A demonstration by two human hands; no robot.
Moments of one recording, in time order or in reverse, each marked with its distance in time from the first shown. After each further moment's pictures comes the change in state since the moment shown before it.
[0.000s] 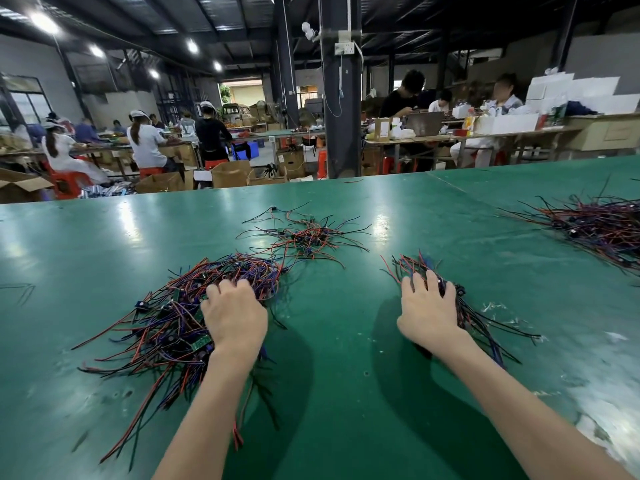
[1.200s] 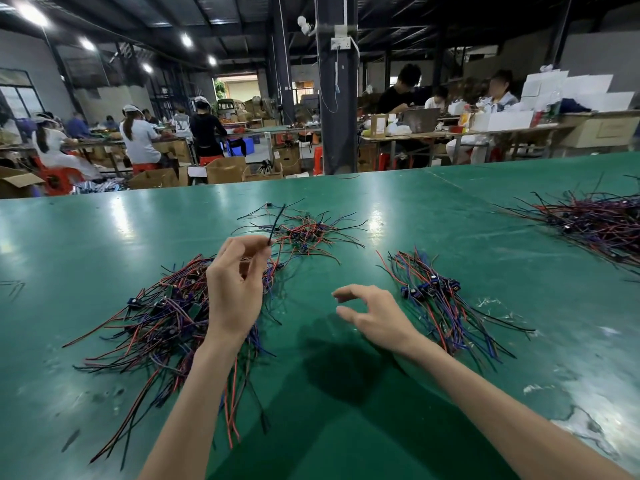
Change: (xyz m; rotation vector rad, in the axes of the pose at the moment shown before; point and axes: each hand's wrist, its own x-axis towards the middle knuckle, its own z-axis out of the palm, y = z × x) left_hand -0.001 0.008 -0.034 -1.121 0.328 0.400; right_hand -0.019 -0.043 -0.006 0.985 0.069 -0.382
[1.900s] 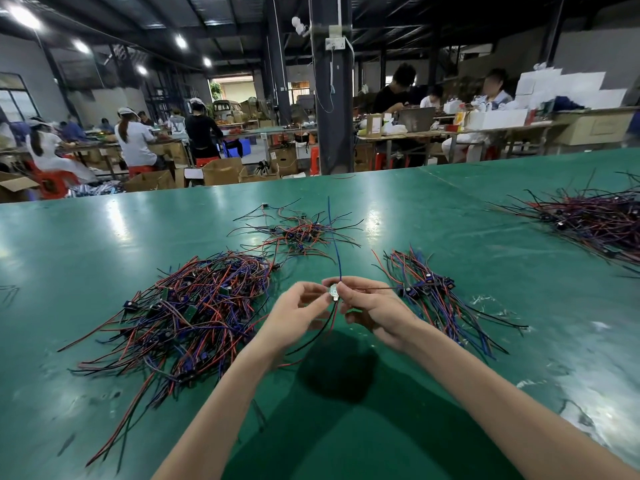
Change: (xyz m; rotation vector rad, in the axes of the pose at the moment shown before) left_hand -0.037 0.006 0.049 -0.355 -0.566 -0.690; right_hand -0.001 -0.015 -0.010 0.993 -0.133 0.239
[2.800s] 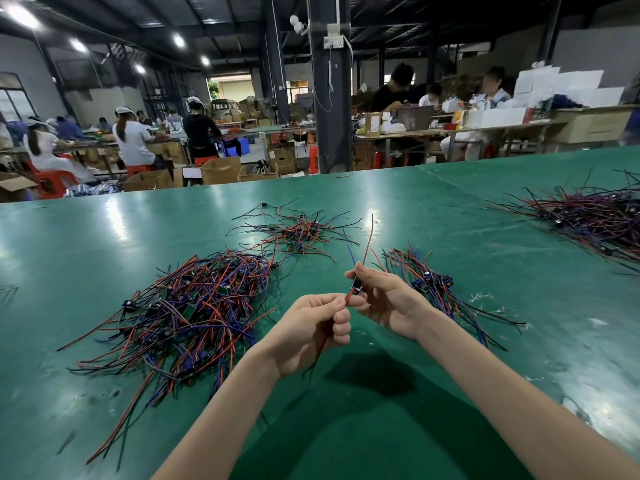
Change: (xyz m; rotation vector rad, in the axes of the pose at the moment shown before) left_hand -0.013 0.006 0.018 -0.623 -0.396 -0.172; right_hand 0.006 -0.013 -0.018 0.239 0.103 0.142
